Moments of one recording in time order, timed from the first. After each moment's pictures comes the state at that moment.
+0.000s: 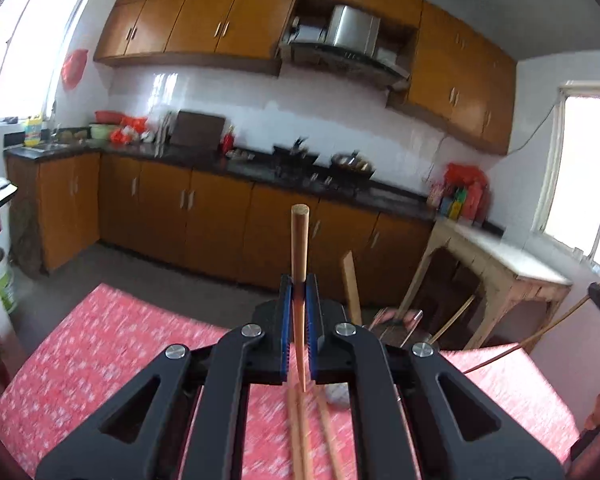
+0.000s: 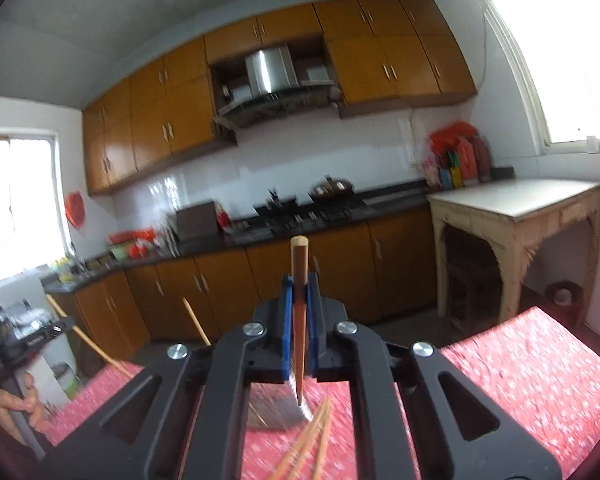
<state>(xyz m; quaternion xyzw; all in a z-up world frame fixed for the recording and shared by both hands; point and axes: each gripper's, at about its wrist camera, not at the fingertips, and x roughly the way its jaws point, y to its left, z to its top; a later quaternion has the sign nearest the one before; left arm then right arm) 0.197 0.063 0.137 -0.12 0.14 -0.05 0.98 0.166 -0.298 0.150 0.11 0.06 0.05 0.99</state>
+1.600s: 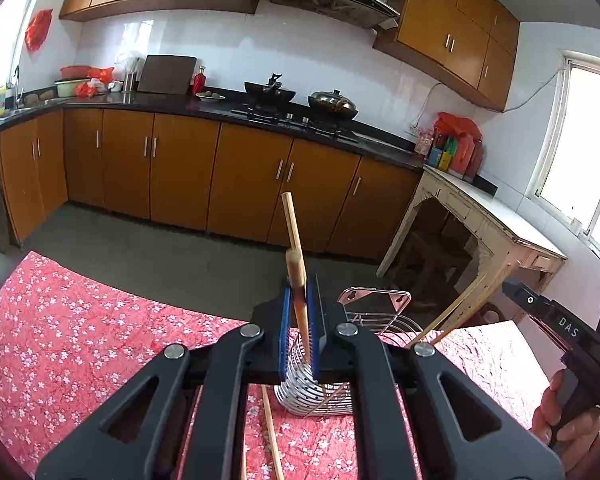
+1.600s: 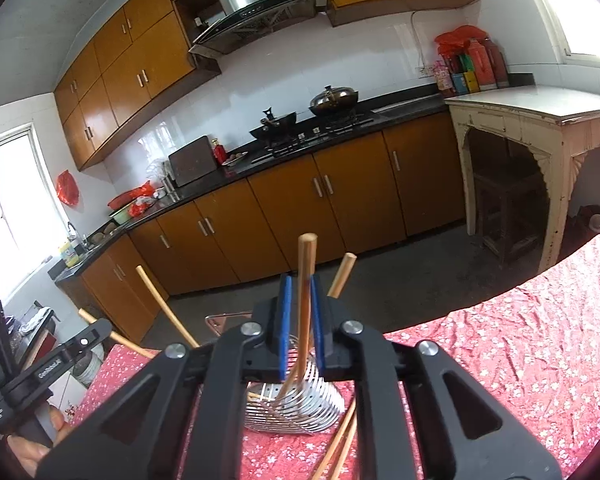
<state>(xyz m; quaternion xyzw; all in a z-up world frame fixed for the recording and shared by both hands) 0.299 -0.006 0.077 -0.11 0.25 -0.08 0.96 0.341 -0.286 0.071 0.17 0.22 0.06 0.96</state>
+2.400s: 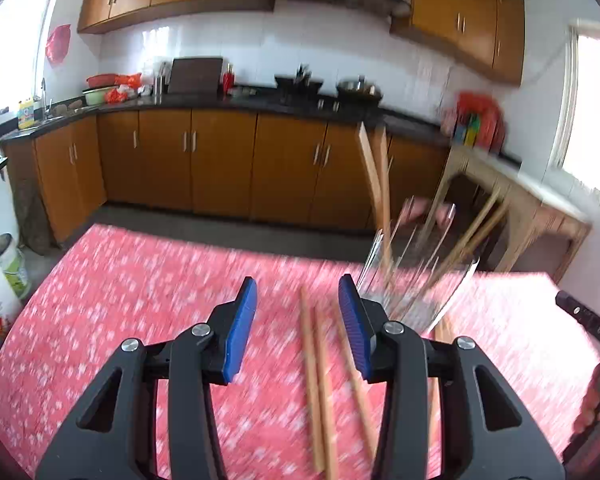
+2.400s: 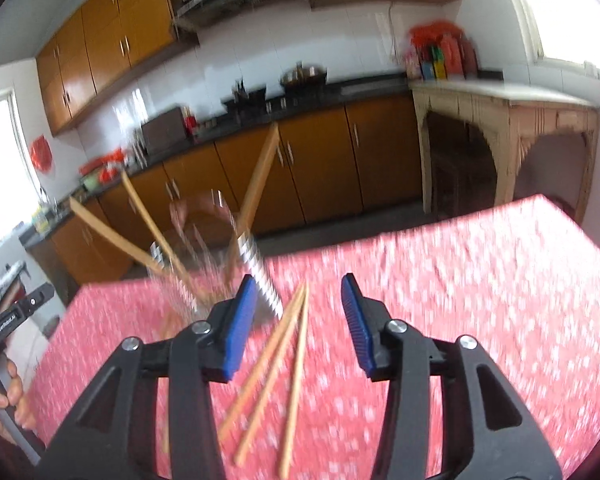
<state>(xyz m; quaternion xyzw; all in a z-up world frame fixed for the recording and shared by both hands) 0.214 0.038 0.029 -0.05 0.28 -0.03 0.96 0.232 -0.302 -0.001 0.13 0.28 0.02 0.95</state>
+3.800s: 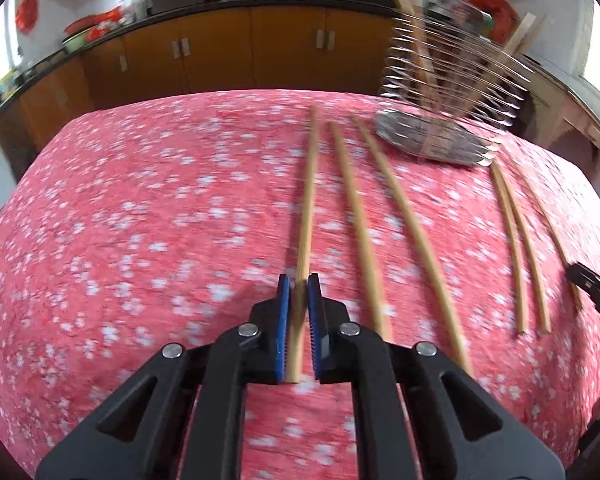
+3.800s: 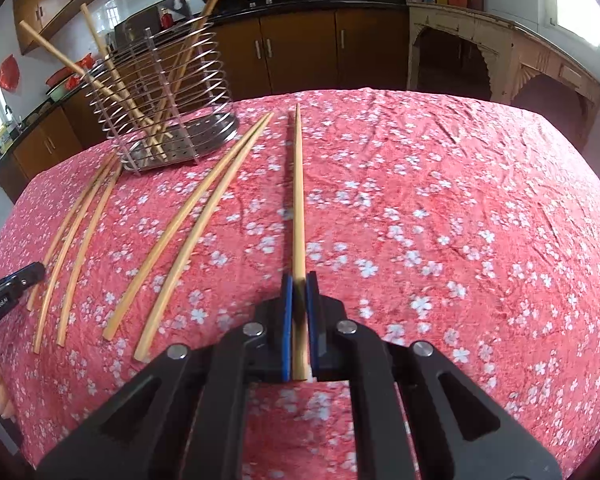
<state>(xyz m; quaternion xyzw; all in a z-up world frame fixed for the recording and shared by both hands) 0.221 0.022 -0.099 -0.01 0.43 -0.01 0.90 0.228 -0.275 -0.119 0.07 0.42 -0.02 0.90</state>
